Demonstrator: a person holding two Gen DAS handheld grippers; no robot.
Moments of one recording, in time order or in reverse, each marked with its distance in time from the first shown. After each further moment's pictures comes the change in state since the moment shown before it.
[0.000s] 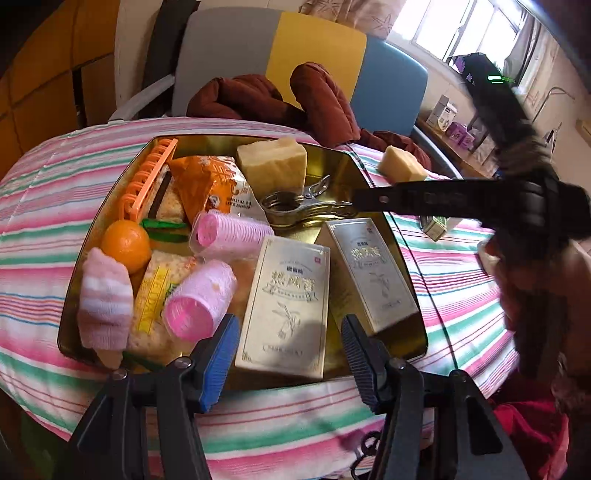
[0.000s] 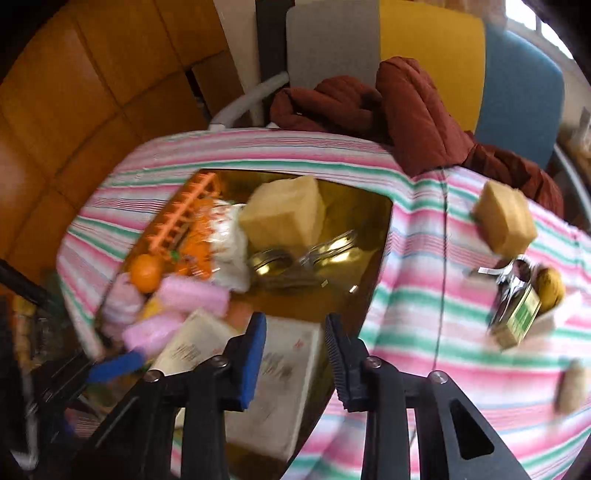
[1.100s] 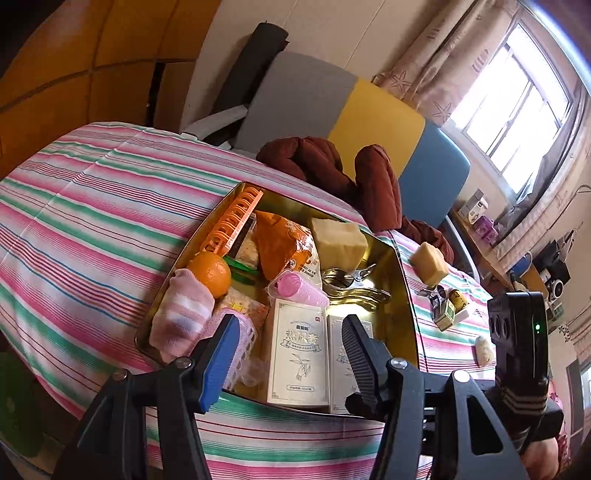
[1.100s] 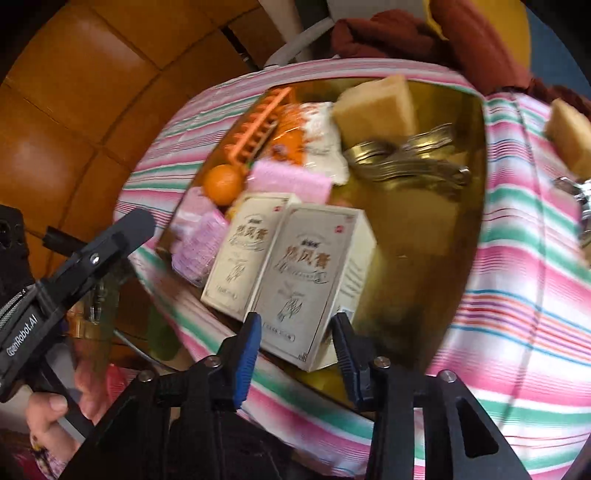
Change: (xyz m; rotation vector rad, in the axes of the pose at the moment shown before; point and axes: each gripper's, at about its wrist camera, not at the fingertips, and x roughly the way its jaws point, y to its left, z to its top) left arm -0.055 0.053 0.007 -0.270 -0.220 0.044; right arm 0.008 0.046 -0.063 0.034 0.170 0.313
